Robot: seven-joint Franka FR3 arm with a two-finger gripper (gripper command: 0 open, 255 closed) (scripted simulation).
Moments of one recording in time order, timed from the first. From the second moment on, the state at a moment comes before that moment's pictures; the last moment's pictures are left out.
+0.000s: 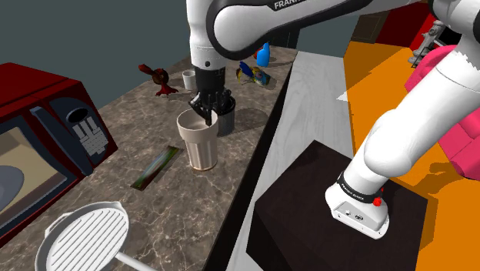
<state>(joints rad) 0.06 -0.17 0.50 -2.10 0.16 1.96 0.51</state>
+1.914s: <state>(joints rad) -0.09 0.05 0.33 -1.60 0.05 1.64 0.26</state>
